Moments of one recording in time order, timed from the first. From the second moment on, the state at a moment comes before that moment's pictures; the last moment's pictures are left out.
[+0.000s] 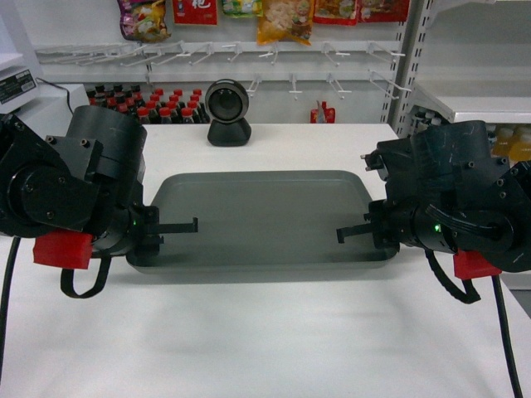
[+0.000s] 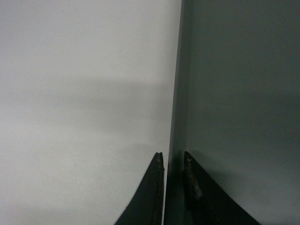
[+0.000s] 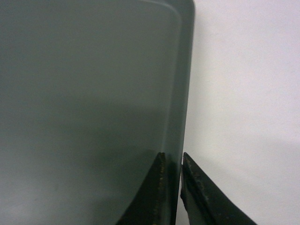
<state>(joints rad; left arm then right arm) -0.21 2.22 1.16 0.23 -0.34 -0.21 0.24 2.36 1.25 0.49 0.06 -0.01</state>
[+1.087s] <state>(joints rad) -0.07 1.45 0.27 1.15 -0.07 -0.02 0.07 1.62 0.31 1.28 0.07 0.01</state>
